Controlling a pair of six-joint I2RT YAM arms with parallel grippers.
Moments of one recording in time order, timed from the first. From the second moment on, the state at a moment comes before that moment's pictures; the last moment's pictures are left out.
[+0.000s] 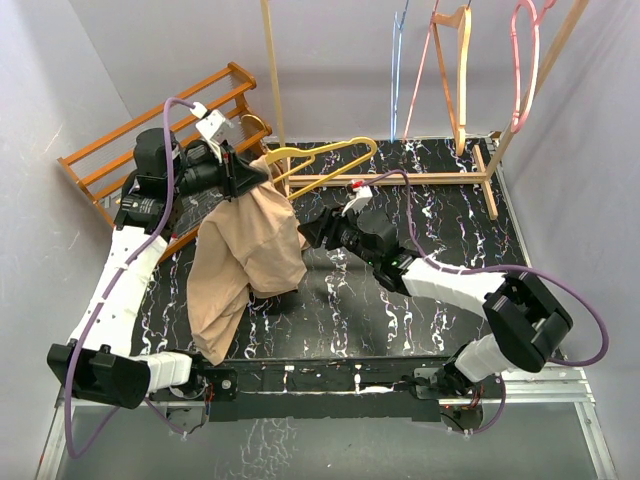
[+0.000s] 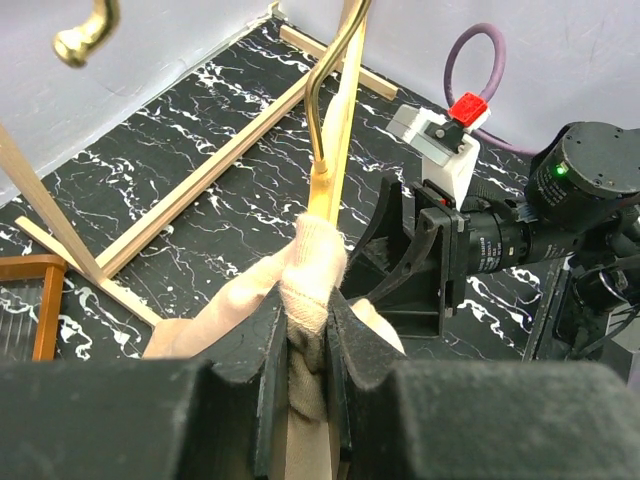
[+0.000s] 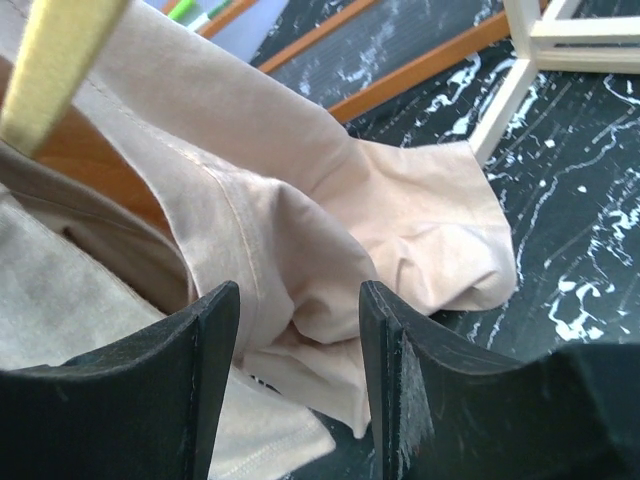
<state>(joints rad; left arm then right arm) -0.18 1.24 1.36 -0.35 0.83 0.01 0.75 1.46 0.78 0.52 -0.02 0.58</state>
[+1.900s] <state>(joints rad) -0.17 1.15 1.37 -0.55 0.91 0.14 0.86 1.24 0.65 0.52 0.53 0.56</state>
